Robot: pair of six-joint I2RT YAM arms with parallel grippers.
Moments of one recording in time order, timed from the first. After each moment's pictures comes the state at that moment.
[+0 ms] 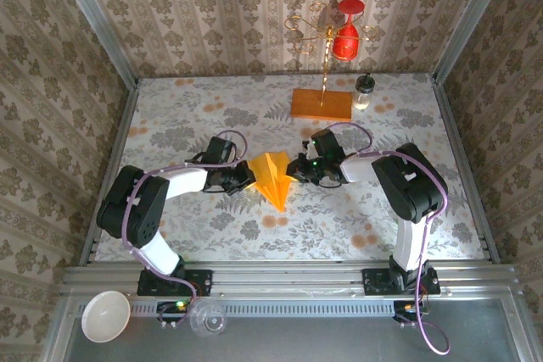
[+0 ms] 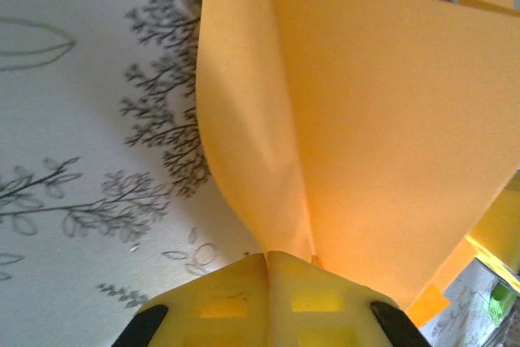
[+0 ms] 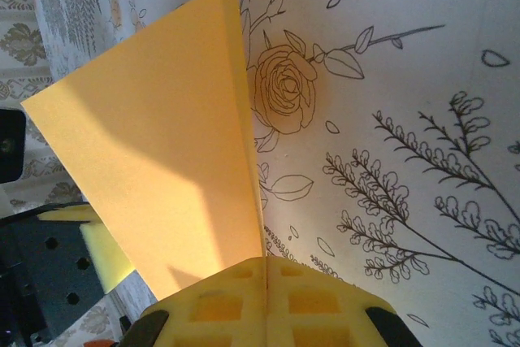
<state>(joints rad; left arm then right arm) -0.47 1.64 0.75 -0.11 0.45 -0.84 0.46 1.90 0.91 0.16 -0.58 0.90</state>
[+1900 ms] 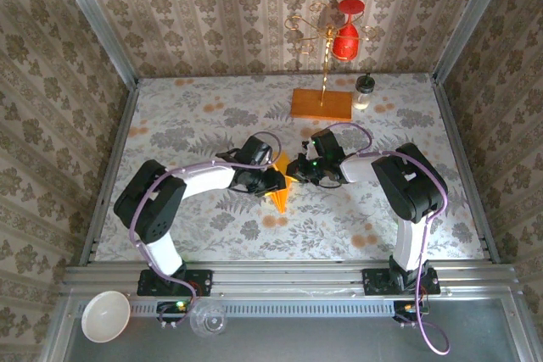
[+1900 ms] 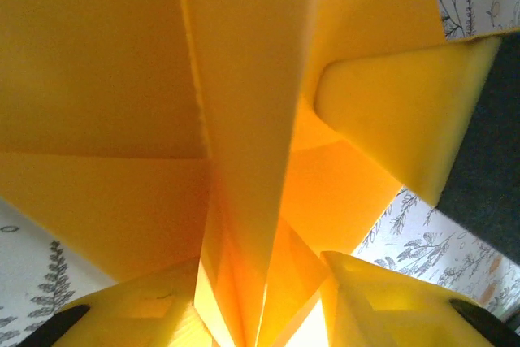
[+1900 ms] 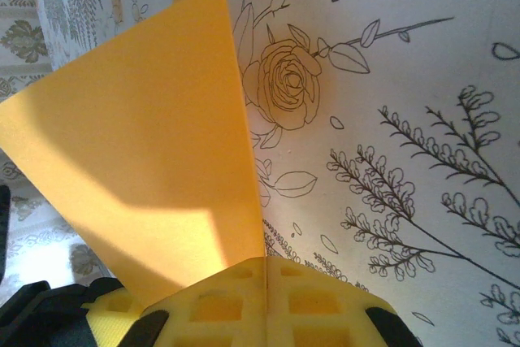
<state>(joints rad) -0.73 1.74 0.96 -0.29 0.36 -0.82 0.47 1.90 0.91 0.16 -0.58 0.90</state>
